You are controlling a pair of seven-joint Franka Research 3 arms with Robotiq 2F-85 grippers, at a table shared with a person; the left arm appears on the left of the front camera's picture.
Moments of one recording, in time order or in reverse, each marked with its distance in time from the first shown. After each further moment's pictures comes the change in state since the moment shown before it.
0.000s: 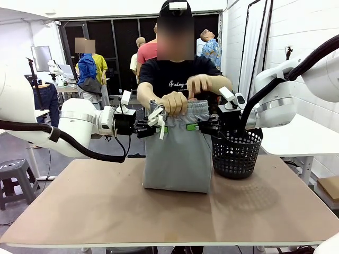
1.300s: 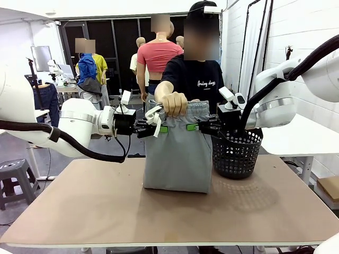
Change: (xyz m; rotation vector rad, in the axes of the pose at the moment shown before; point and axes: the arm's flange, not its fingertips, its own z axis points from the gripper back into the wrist) left arm 0.000 0.000 0.000 0.001 0.000 0.000; right arm 0.000 0.000 0.000 0.000 0.000 0.000
